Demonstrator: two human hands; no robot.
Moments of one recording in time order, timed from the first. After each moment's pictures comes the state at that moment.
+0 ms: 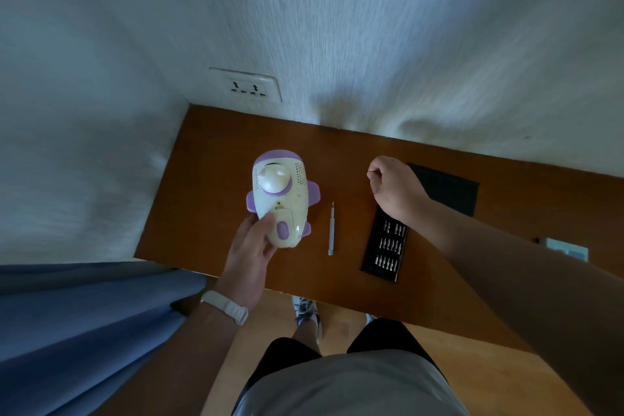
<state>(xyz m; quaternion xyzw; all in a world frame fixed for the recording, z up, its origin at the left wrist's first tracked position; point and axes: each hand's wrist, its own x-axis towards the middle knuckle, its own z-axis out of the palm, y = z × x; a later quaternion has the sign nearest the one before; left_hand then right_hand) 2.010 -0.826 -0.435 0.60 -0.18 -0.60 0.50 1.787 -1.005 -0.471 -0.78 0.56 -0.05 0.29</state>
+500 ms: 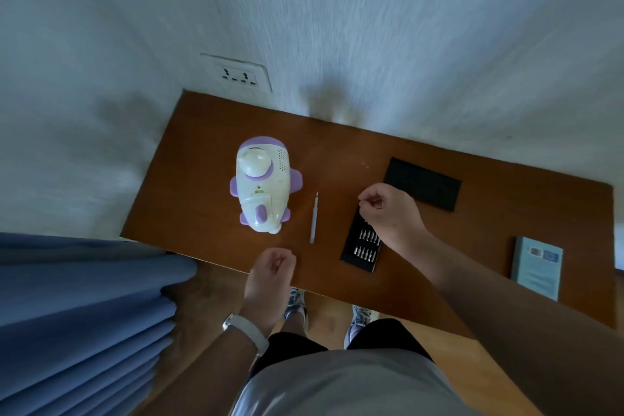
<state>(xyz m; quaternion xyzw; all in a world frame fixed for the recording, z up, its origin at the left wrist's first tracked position) 1.937 -0.777 -0.474 0.80 -0.22 -0.46 0.32 1.755 -0.943 -0.442 -0.63 0.59 -0.14 0.49</state>
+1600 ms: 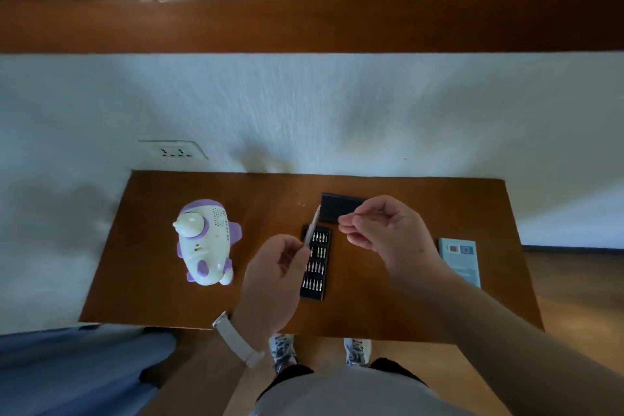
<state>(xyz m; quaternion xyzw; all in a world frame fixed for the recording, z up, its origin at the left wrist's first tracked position) 1.853 -0.852 -0.342 0.70 -0.54 -0.36 0.31 1.663 -0.919 -0.313 -0.42 0.52 -0.37 0.65</state>
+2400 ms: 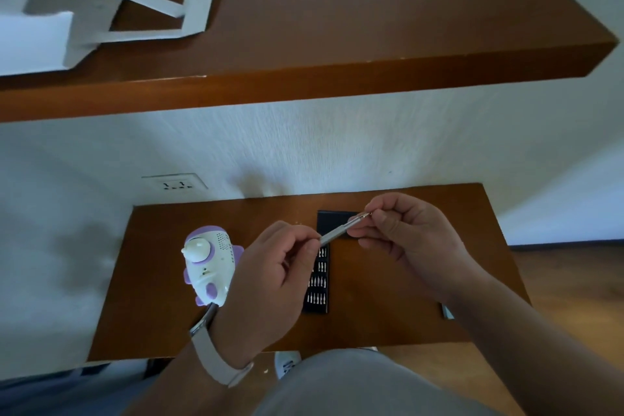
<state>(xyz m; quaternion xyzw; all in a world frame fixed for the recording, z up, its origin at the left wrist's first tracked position) 1.857 -0.859 -0.234 0.57 -0.70 -0.26 0.36 1.652 -0.902 -0.238 -0.35 0.41 -0.45 0.72</state>
